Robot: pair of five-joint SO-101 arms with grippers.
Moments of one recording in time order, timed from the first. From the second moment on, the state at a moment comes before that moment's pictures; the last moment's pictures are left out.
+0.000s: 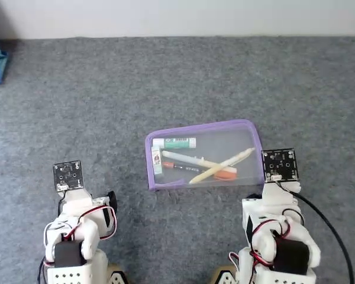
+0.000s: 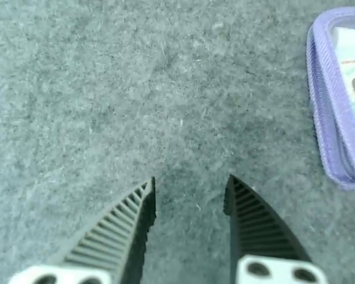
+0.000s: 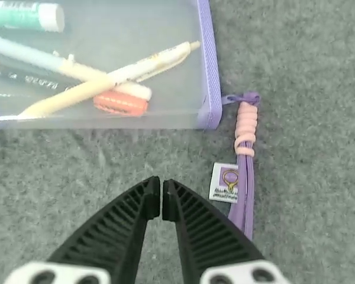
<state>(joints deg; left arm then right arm) -9.1 -103.5 96.5 73.5 11.7 5.5 -89.7 67.0 83.4 9.0</state>
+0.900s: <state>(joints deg) -9.1 -103.5 96.9 72.4 9.0 5.4 -99.1 75.3 80.5 9.0</state>
